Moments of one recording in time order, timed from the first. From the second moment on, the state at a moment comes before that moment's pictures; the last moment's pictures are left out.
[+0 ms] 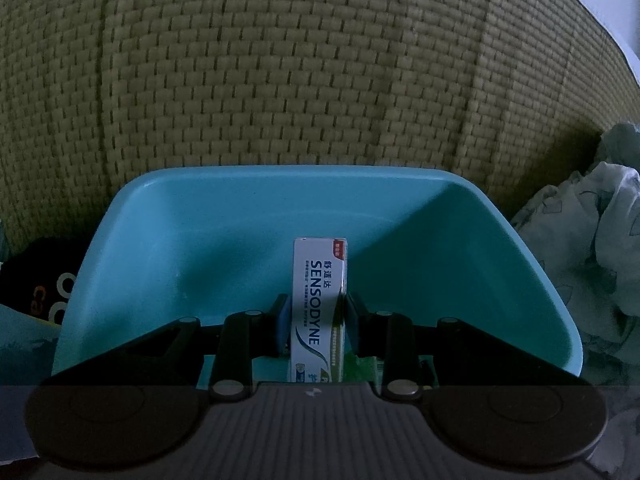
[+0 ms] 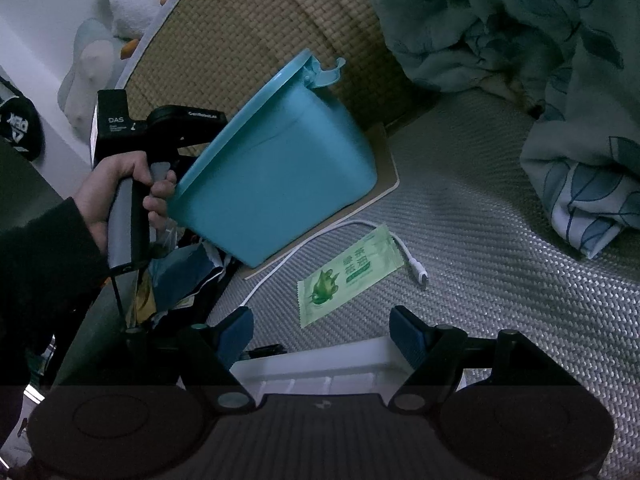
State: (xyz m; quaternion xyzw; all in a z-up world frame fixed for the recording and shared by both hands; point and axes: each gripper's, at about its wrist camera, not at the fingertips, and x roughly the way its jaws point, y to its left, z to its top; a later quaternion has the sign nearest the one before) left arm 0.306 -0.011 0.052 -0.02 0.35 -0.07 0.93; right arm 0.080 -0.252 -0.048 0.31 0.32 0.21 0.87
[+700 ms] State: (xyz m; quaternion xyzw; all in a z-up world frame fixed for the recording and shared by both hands) left arm 0.300 -0.002 0.053 -0.02 0.36 -0.06 0.93; right arm 0.082 -0.252 -0.048 0.31 0.32 0.21 0.87
